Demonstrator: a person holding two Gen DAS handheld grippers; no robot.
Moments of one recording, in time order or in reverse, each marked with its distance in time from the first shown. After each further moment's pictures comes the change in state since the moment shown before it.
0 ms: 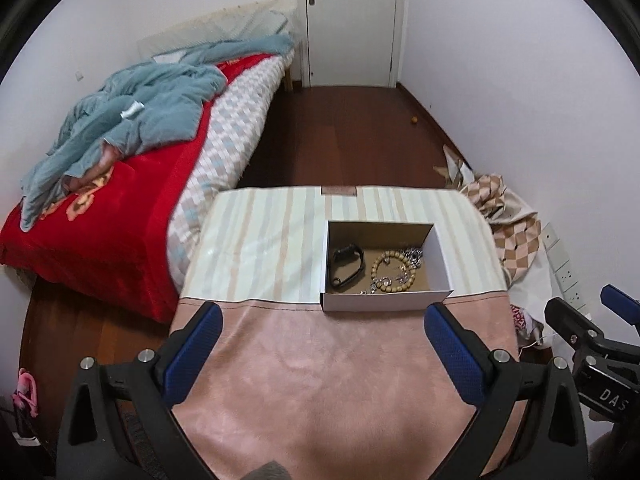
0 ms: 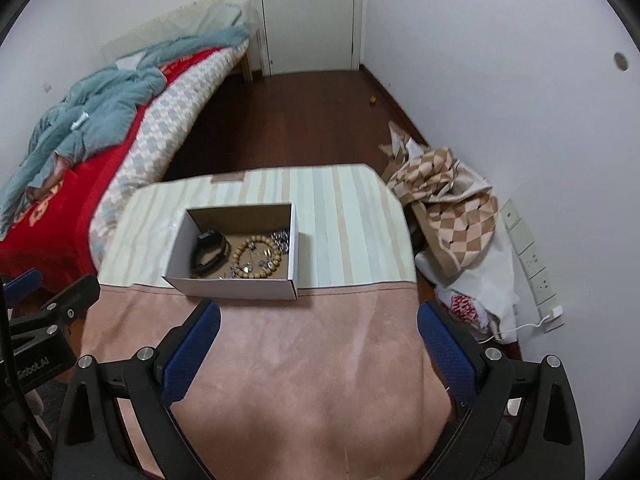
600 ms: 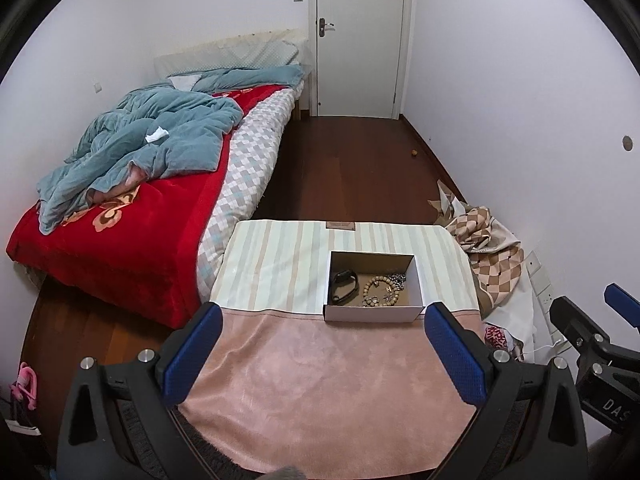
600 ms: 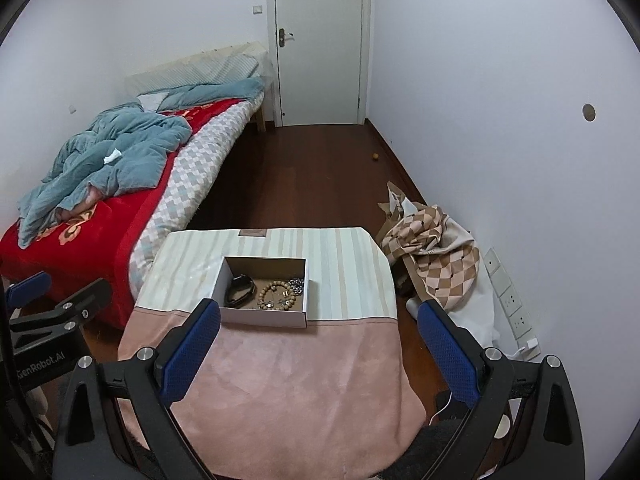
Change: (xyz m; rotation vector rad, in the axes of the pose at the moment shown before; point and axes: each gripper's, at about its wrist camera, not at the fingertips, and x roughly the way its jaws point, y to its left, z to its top) left arm -0.097 0.008 0.006 -0.033 -0.089 0.004; right arm -0.137 0.003 0.004 -0.032 -0.164 0.017
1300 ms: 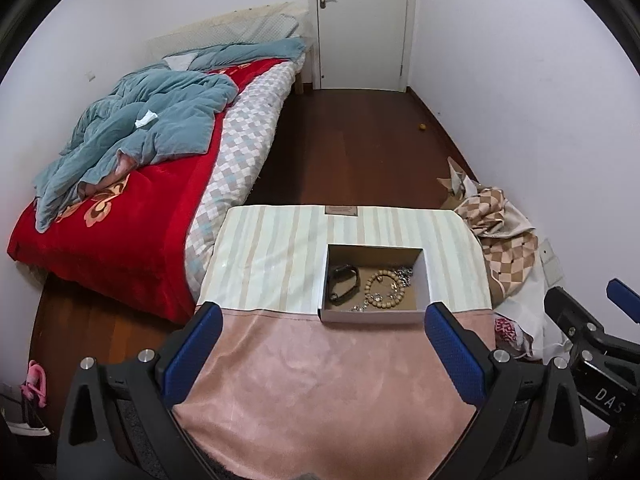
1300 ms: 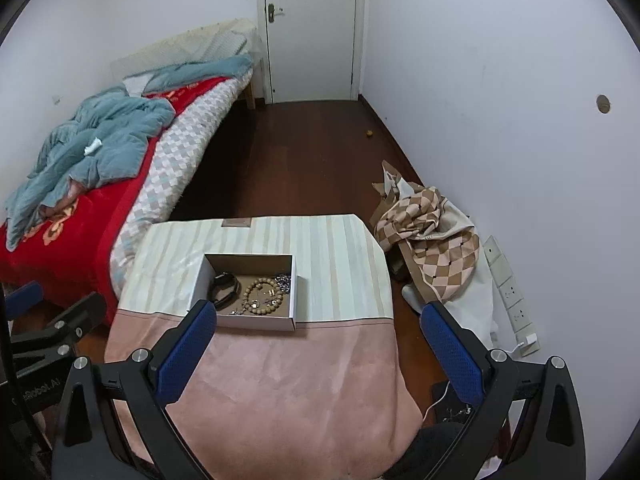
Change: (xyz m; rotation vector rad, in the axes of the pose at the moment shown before) left arm 0.065 -0.022 0.028 0.007 0.107 0.035; right arm 0.084 -0.010 0.036 0.015 0.118 -0.030
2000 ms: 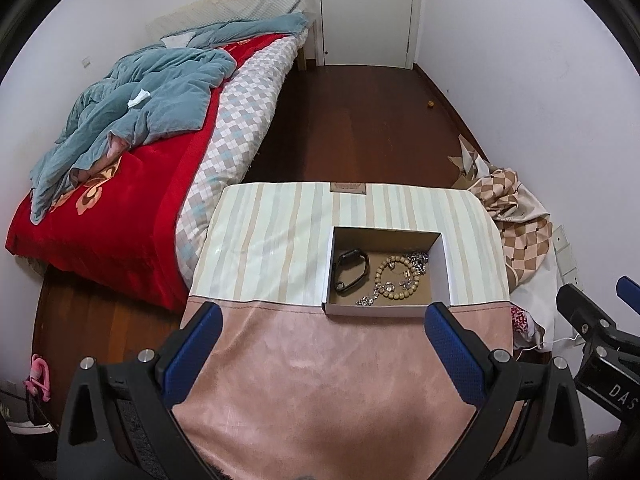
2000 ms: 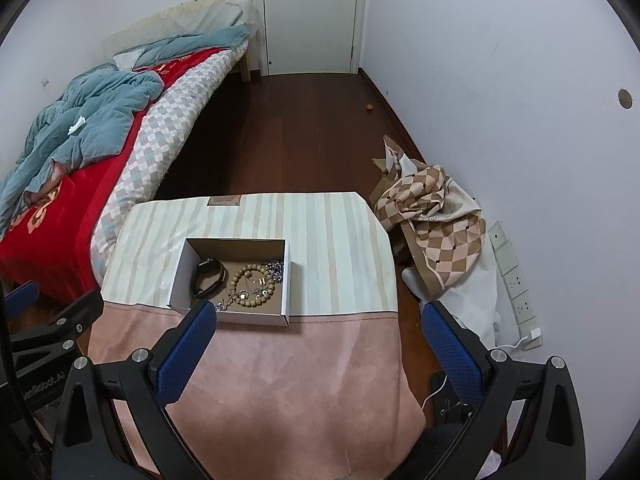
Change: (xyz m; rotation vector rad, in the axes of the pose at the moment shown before) left arm 0.048 0.001 0.002 0.003 0.093 0.017; right arm 0.061 0.008 0.006 -0.013 0.094 -0.019
